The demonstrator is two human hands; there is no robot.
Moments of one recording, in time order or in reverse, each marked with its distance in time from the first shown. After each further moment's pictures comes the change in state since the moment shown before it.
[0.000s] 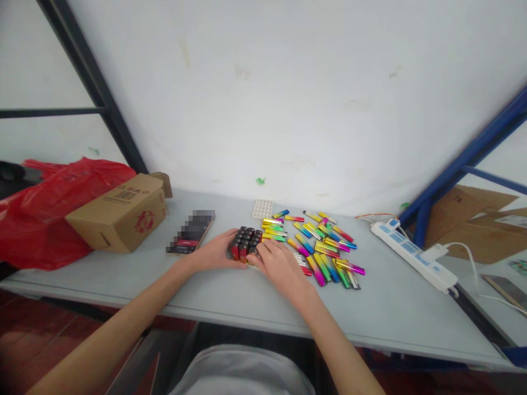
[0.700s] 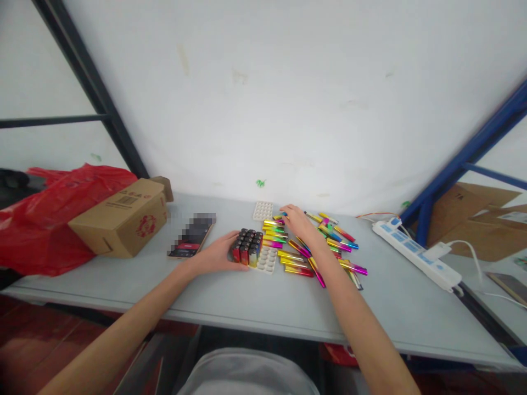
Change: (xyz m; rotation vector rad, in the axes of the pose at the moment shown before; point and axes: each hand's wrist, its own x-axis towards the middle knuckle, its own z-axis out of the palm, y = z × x) left_hand -0.002 0.004 -0.002 0.030 -0.006 -0.052; right_hand 0.073 0.137 0.017 0.027 -0.064 0.162
